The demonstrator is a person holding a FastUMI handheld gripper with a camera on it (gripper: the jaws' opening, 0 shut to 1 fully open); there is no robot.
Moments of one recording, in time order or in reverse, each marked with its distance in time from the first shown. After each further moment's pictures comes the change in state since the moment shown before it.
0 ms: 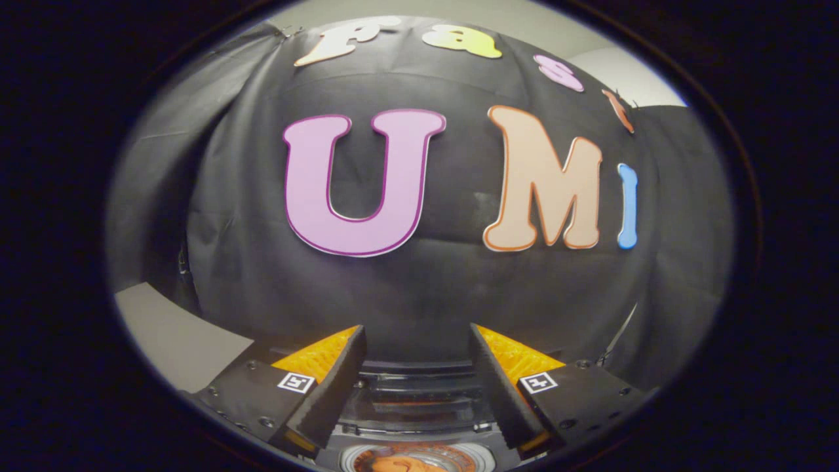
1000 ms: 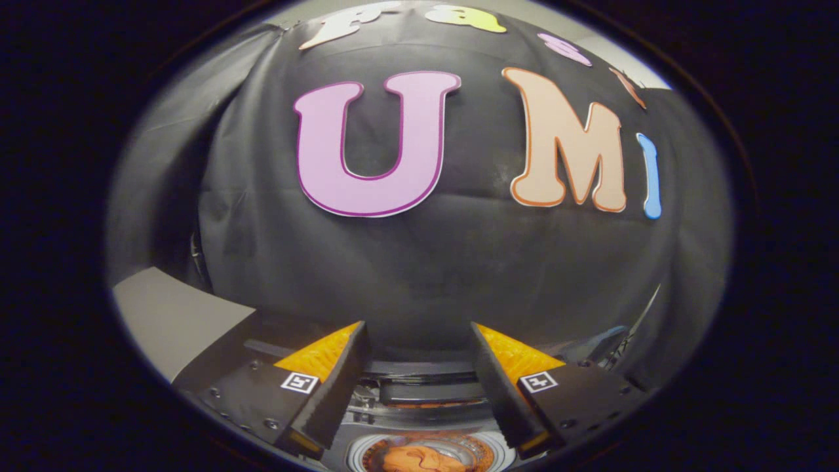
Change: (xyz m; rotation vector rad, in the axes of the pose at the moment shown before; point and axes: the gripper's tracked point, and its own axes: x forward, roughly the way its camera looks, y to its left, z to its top) arm -0.017 0.016 -0.054 0.023 0.080 0.104
